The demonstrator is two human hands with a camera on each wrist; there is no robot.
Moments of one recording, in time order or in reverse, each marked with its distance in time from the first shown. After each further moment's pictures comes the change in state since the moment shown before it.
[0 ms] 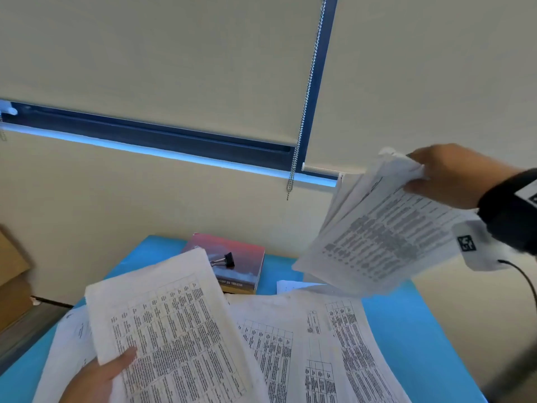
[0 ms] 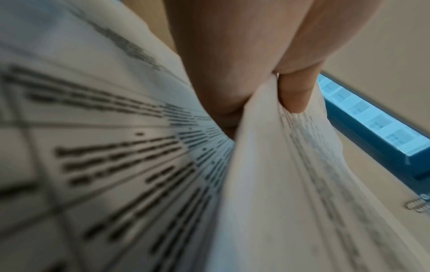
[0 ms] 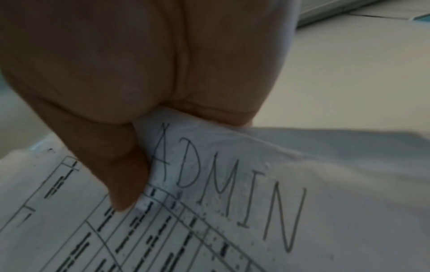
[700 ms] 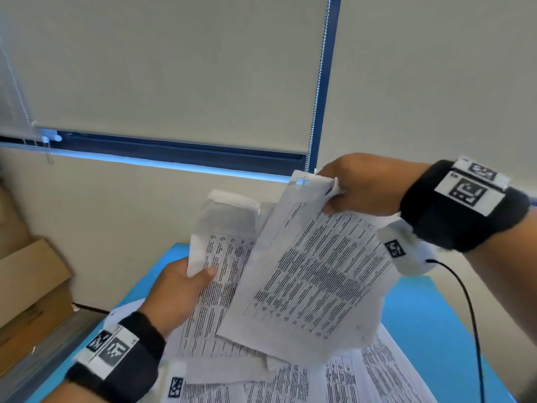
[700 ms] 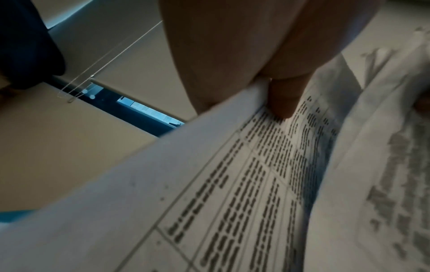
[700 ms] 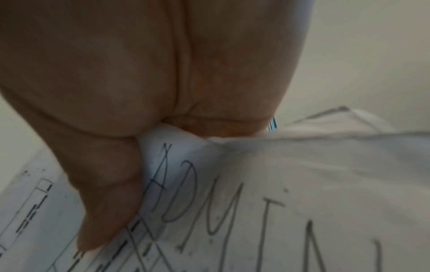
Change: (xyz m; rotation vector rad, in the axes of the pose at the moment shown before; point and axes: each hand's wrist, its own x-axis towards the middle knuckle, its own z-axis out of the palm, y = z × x) left_hand -0.108 0.096 0.097 0.445 -0.276 0.718; right_hand -0.021 -0.121 -0.020 0.174 -0.184 -0.355
